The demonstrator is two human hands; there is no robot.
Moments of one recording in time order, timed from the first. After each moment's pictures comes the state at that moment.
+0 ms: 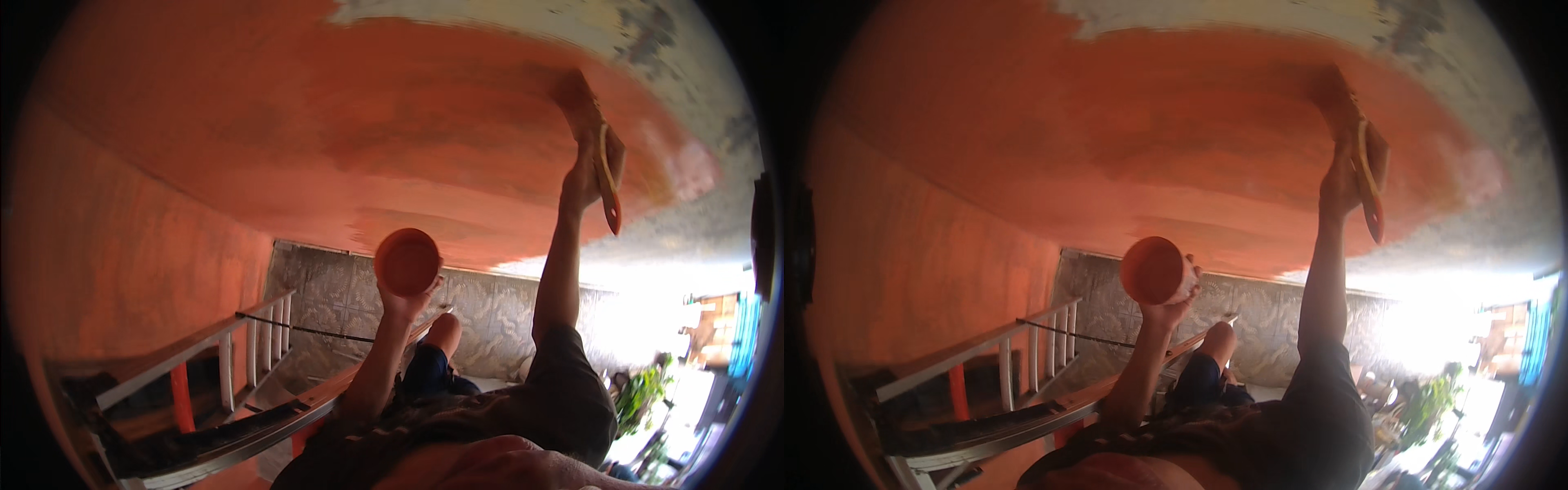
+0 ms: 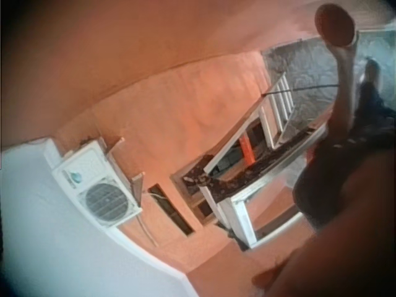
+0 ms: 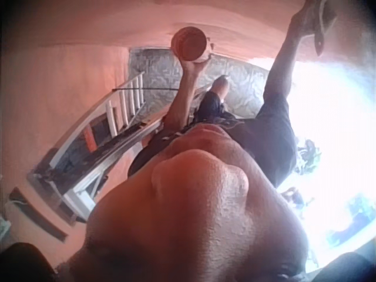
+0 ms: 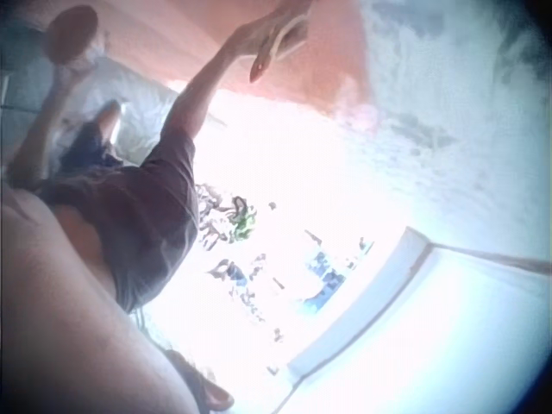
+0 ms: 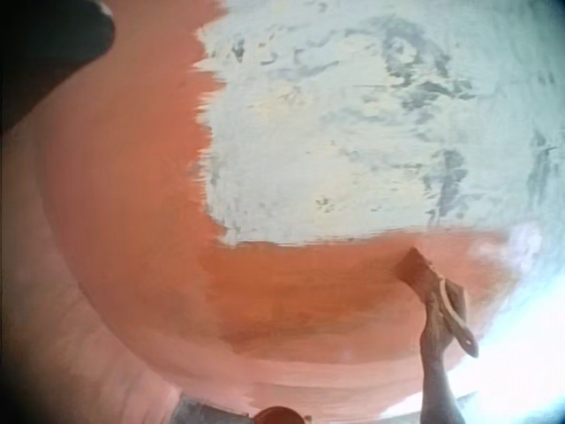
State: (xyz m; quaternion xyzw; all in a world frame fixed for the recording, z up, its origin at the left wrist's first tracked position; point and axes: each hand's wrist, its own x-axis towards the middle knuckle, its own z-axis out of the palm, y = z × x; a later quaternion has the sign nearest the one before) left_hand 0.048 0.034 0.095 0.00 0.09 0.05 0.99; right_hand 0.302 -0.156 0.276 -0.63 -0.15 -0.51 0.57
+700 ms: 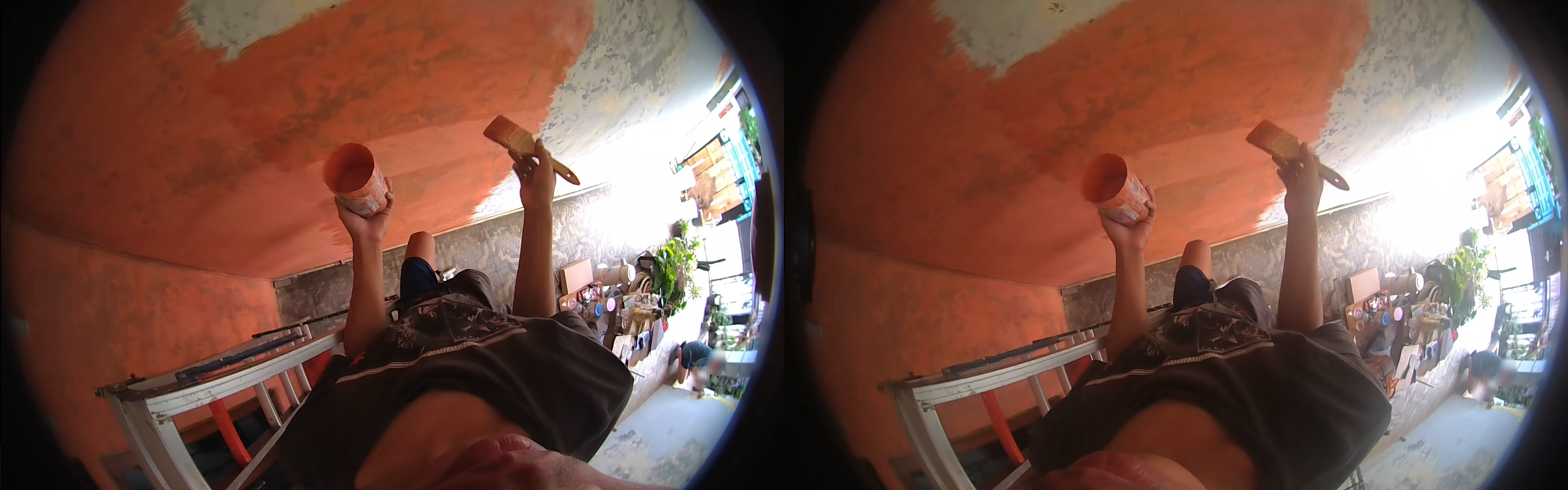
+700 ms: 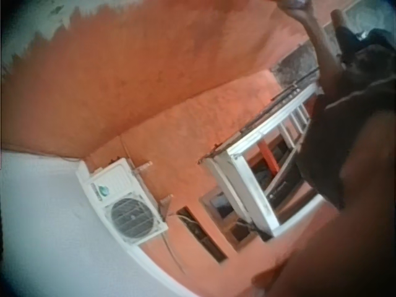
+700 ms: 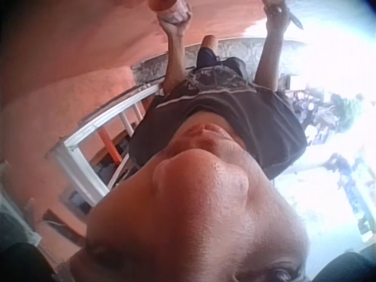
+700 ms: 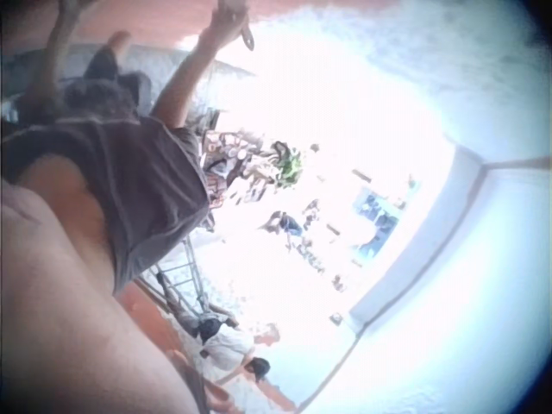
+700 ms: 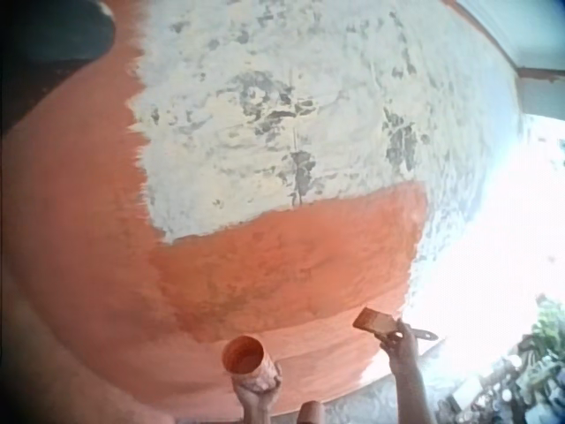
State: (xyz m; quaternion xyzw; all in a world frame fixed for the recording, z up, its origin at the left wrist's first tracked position) left_hand 0.047 0.028 0.144 0.04 0.04 -0.05 1.00; right_hand 0.084 -0.315 0.198 -0.45 0.19 -0.16 0.86
